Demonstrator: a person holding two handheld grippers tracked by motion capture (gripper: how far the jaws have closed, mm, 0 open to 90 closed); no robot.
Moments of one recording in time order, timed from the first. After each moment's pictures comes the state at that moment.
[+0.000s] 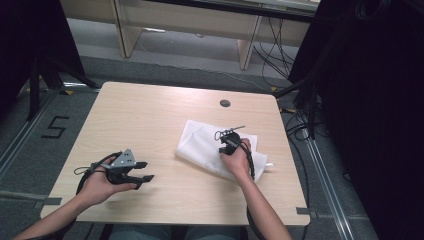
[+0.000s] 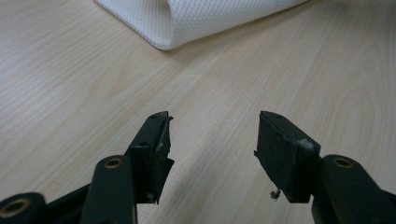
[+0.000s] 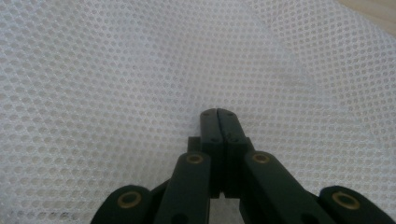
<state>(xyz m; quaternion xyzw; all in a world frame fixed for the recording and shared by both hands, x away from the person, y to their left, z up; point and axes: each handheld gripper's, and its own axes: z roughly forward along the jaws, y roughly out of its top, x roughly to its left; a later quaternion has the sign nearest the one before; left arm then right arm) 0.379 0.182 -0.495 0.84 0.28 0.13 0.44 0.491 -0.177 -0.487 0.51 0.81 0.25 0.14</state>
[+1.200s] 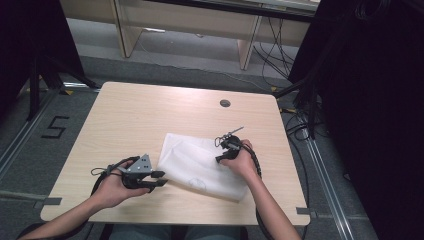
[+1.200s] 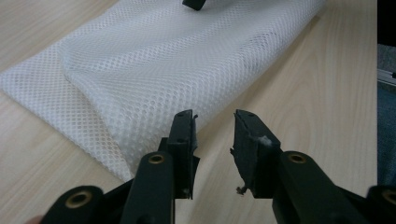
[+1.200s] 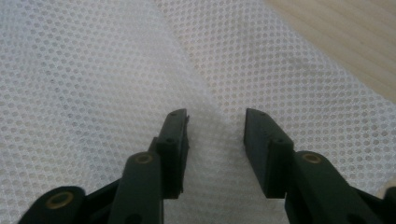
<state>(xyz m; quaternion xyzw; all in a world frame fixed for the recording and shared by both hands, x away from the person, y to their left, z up) 0.367 0.138 -0.484 0.86 0.22 0.09 0.44 0.484 -0.184 -0.484 0.44 0.87 0.22 0.09</state>
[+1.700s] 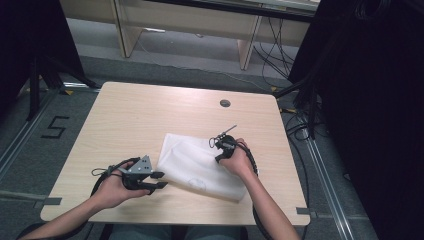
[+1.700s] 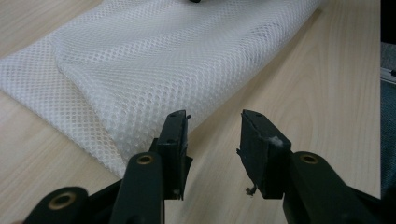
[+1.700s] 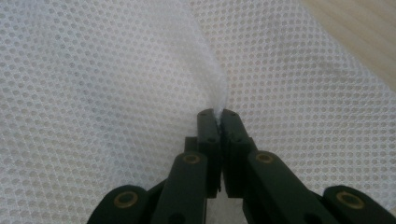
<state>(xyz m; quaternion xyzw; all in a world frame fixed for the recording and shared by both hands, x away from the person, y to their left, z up) 0.367 0.139 -0.489 0.87 0.23 0.09 0.44 0.484 -0.168 -0.480 0.42 0.89 0.19 0.07</state>
